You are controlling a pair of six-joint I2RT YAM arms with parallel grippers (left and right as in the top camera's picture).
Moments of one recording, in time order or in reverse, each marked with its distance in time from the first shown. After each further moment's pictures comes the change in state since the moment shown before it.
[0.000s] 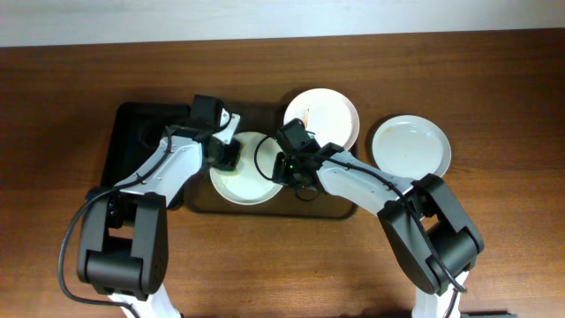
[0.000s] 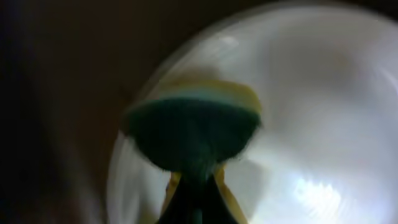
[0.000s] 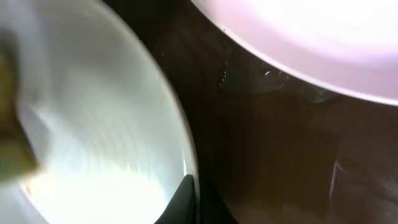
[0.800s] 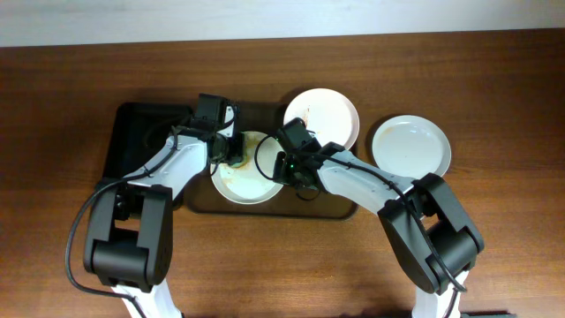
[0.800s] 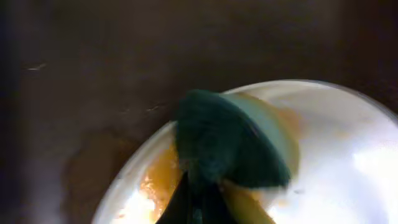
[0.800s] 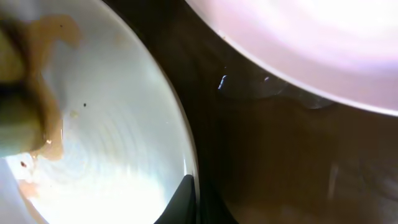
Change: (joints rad) left arm -0.013 0.052 0.008 0.098 -0.008 -0.243; right arm -0.002 0.003 0.001 0.002 -0.005 -0.020
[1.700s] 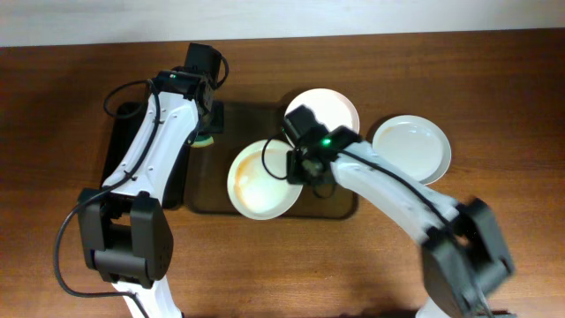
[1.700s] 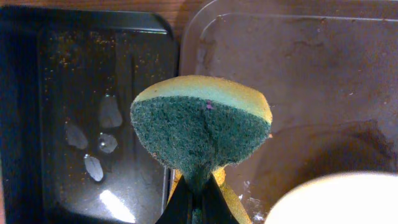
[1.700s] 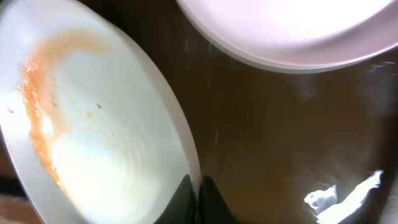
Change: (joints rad) left arm 0.009 0.018 0.498 -0.621 -0.313 -0.030; right arm -0.008 -0.168 0.130 -0.416 0.080 -0.207
